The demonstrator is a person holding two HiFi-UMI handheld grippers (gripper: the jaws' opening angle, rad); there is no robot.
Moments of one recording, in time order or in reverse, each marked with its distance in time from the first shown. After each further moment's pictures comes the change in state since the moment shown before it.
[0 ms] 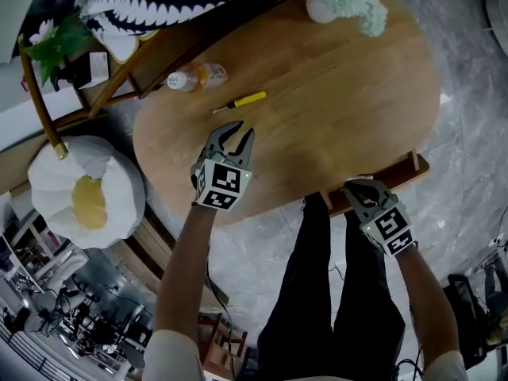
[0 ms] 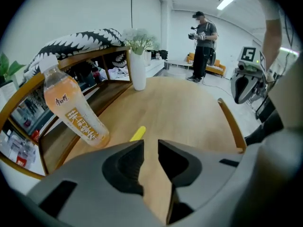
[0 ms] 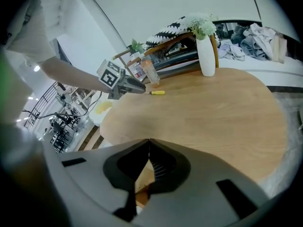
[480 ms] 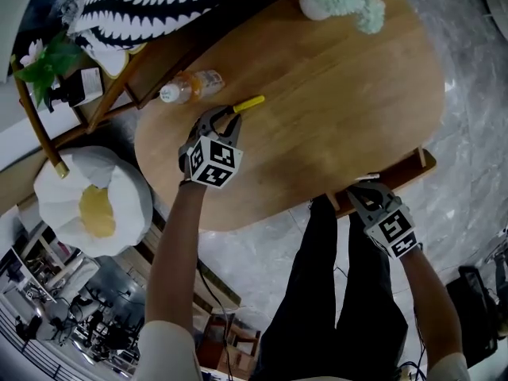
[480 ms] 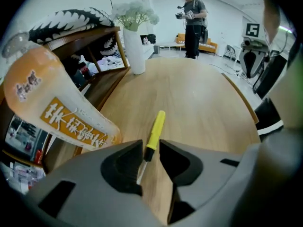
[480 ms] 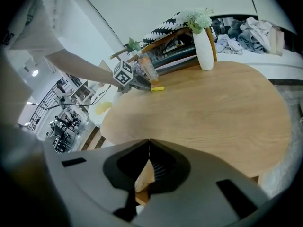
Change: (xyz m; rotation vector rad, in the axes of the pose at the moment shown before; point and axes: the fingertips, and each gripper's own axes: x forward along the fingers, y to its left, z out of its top) left arm 0.046 0.060 -0.027 0.202 0.162 0.003; right arm 0.013 0.001 -0.010 0.043 0.015 0.014
